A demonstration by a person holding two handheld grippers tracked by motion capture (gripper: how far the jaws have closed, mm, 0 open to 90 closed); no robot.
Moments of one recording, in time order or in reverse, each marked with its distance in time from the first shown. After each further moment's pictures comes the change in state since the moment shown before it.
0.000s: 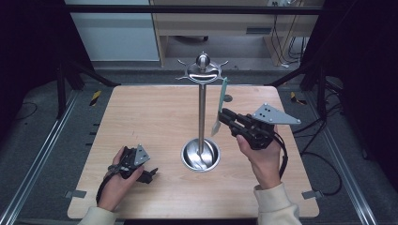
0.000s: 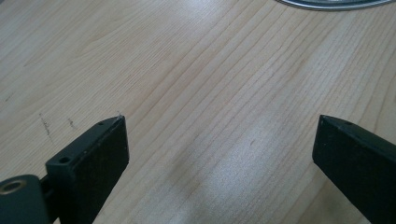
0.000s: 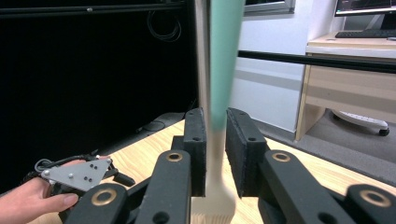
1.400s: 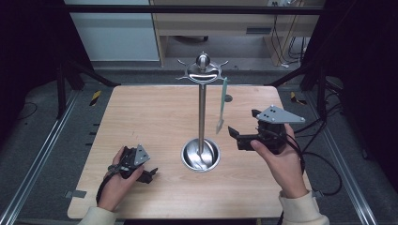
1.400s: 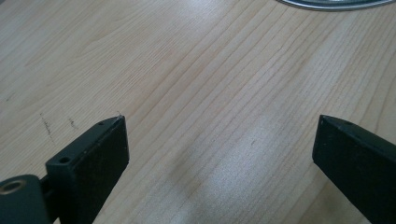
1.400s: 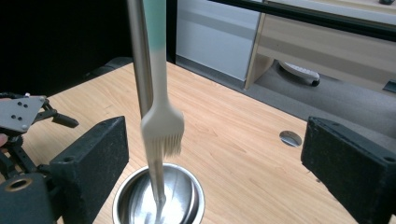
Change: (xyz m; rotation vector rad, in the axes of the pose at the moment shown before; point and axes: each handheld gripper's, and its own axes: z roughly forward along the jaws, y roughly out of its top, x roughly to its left) left arm 0.000 0.000 0.000 0.004 0.001 0.000; right arm -0.016 -0.003 -0.022 0.251 -0.204 -0.082
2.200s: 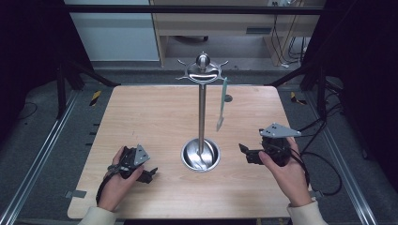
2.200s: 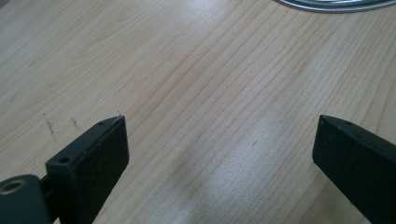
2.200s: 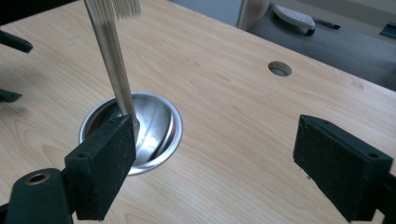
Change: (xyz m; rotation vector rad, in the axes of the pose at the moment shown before) left arm 0.000 0.000 -0.001 -0.003 0.006 -0.006; right arm -0.021 -0.067 0.009 0.196 -0.043 -0.001
